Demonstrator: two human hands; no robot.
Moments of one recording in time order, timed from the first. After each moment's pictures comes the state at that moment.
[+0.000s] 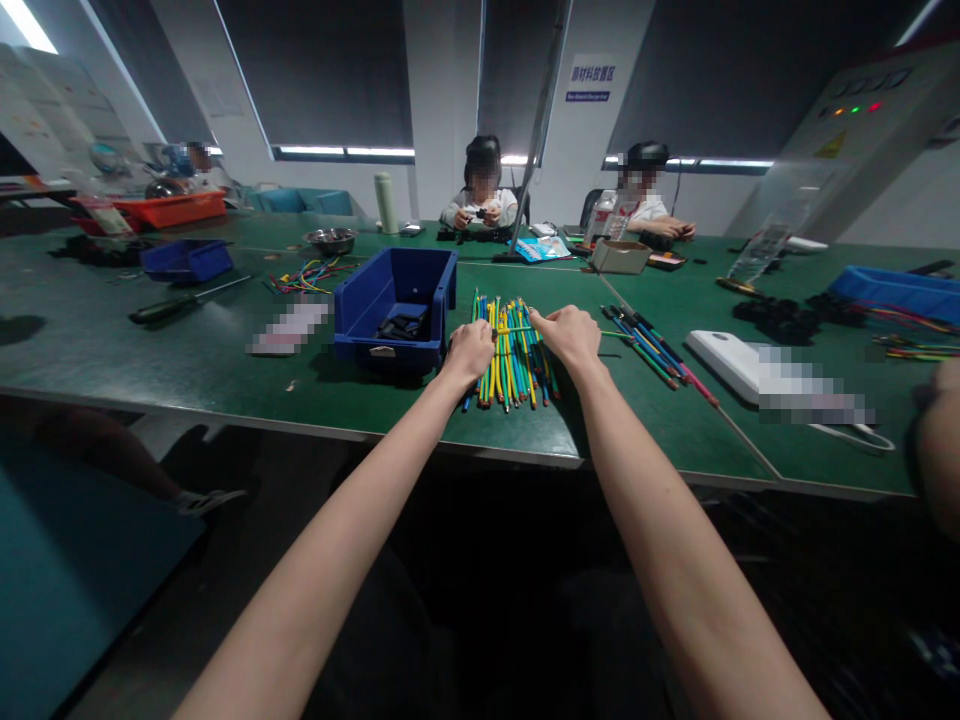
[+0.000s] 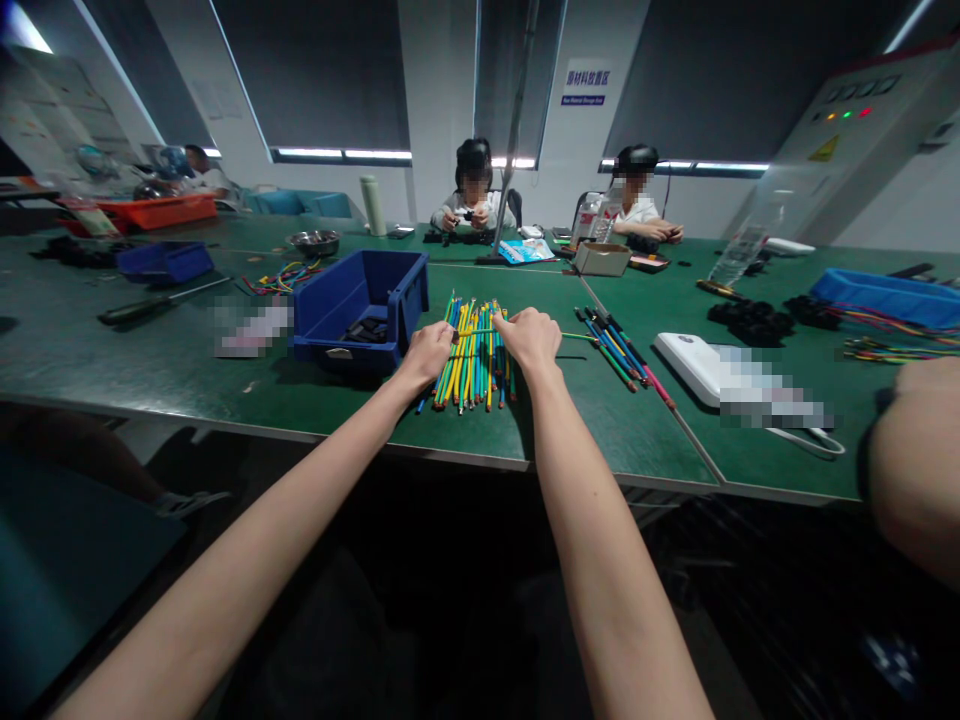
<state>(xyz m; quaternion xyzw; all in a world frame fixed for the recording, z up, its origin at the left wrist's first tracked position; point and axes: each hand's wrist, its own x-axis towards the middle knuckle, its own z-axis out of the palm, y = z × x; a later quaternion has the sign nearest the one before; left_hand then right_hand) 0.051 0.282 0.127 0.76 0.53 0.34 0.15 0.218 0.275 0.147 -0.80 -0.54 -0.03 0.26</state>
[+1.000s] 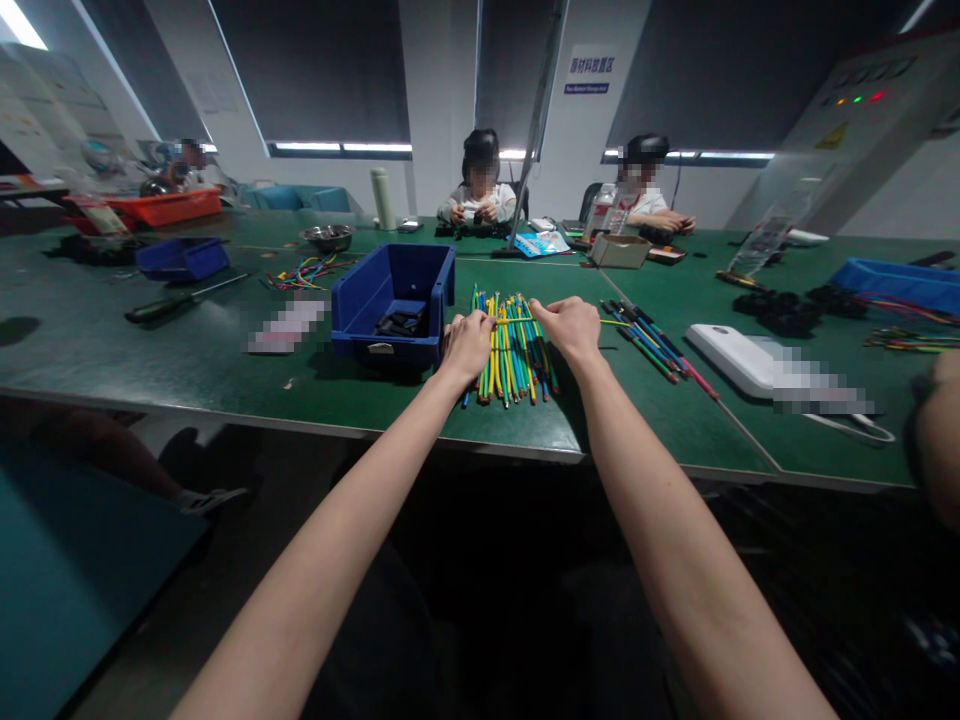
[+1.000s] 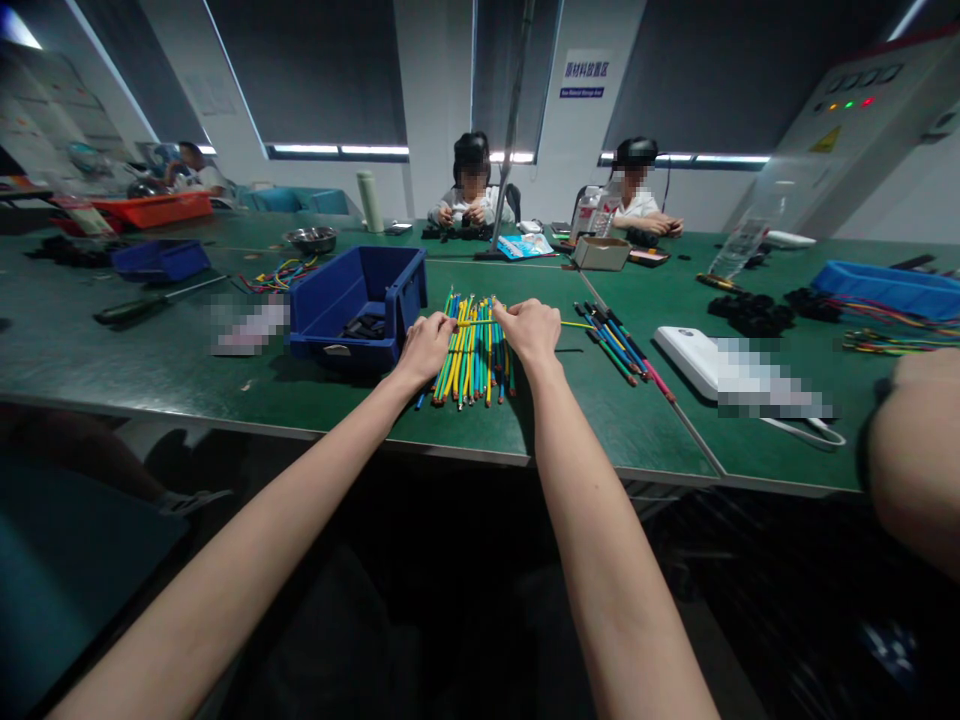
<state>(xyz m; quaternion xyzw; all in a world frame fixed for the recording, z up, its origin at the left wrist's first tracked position) 0.050 0.282 0.123 0.77 0.52 0.35 0.10 0.223 0.281 0.143 -0.77 -0.56 -0.07 0.30</state>
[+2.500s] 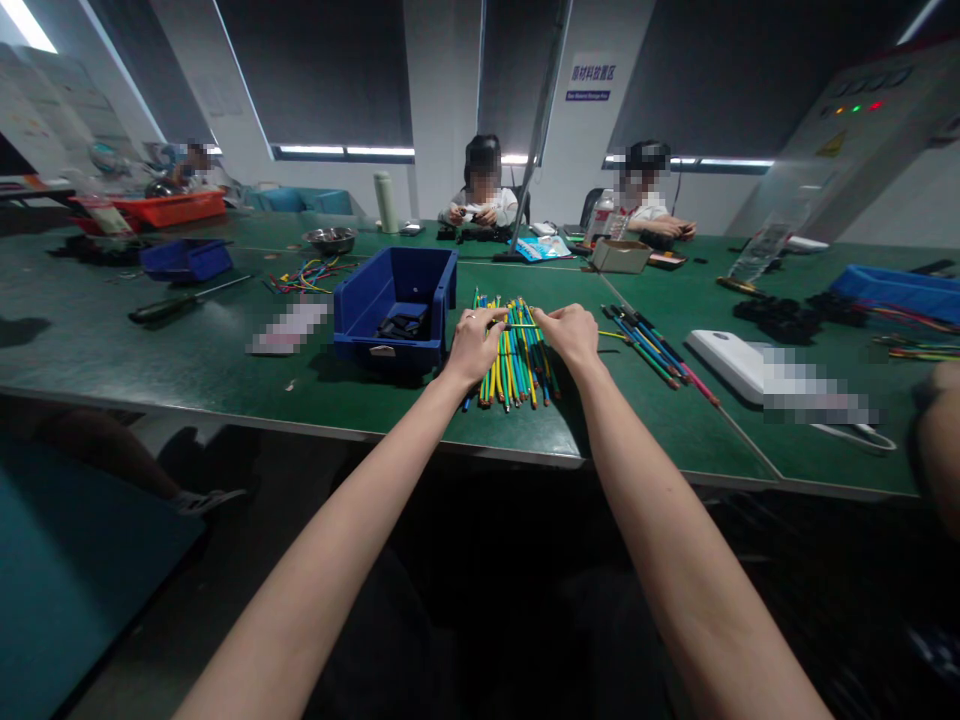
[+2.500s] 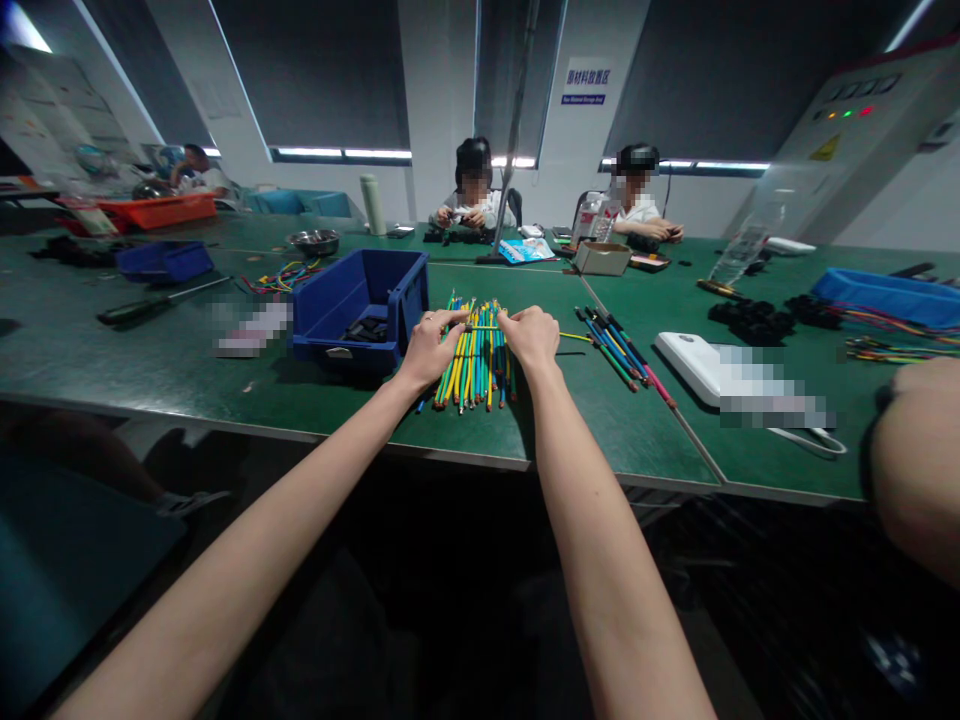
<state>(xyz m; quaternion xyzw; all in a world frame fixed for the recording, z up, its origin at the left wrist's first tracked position) 0.052 0.279 0.128 0.78 0.41 0.46 0.14 0.223 0.283 0.141 -0.79 -0.54 -0.02 0.30</state>
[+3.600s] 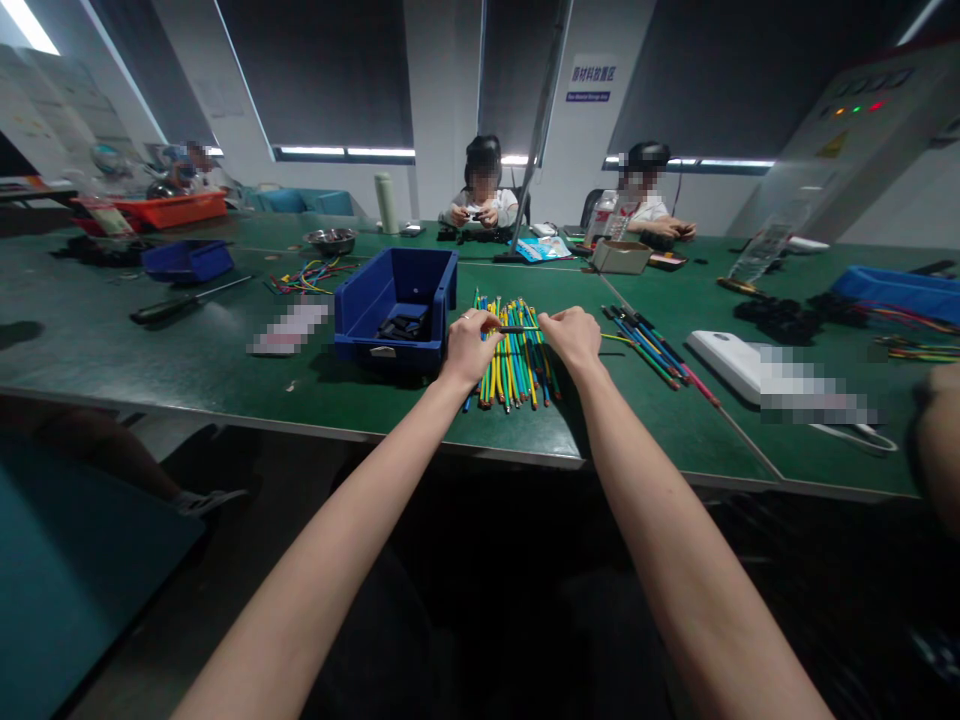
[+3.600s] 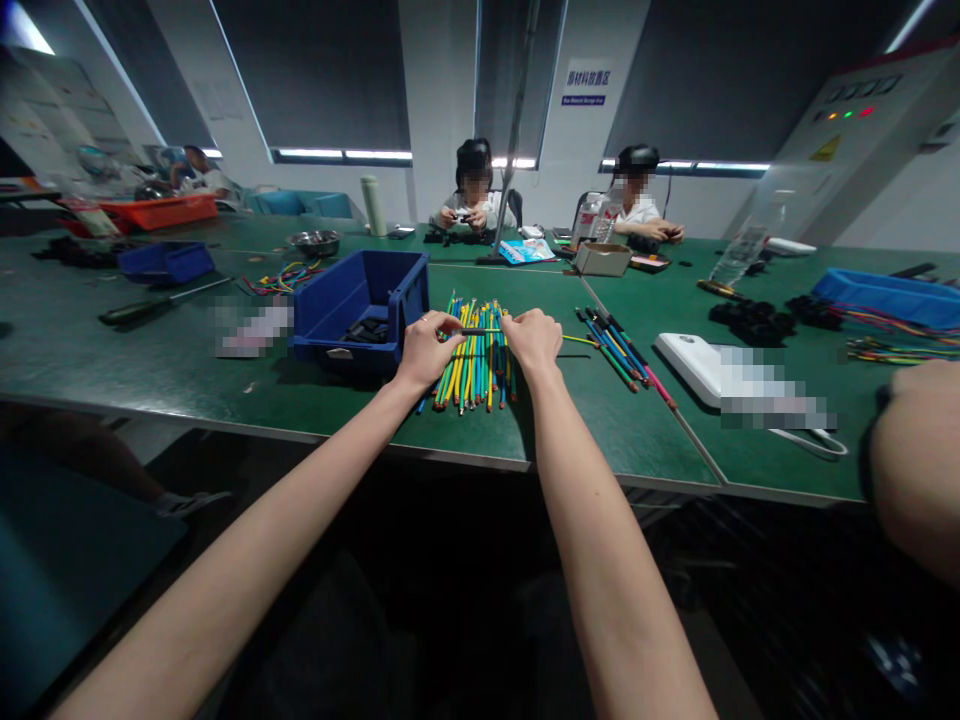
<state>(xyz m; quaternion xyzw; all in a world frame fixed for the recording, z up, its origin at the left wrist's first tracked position) 0.049 0.282 0.125 0.76 0.43 0.47 0.13 0.223 0.280 0.141 -0.80 -0.52 -0.02 0.30</state>
